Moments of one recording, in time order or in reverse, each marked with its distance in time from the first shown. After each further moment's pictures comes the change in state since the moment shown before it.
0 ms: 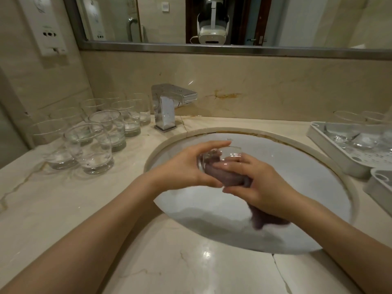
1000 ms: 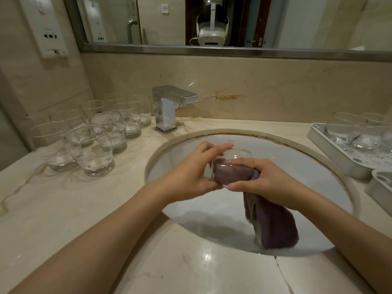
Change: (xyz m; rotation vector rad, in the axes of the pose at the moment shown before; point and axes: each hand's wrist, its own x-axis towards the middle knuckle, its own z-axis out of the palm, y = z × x) left_hand -0.001 -0.006 0.012 0.256 0.076 0.140; right_hand 0.006 -0.004 -0.015 0.549 -0.151 0.375
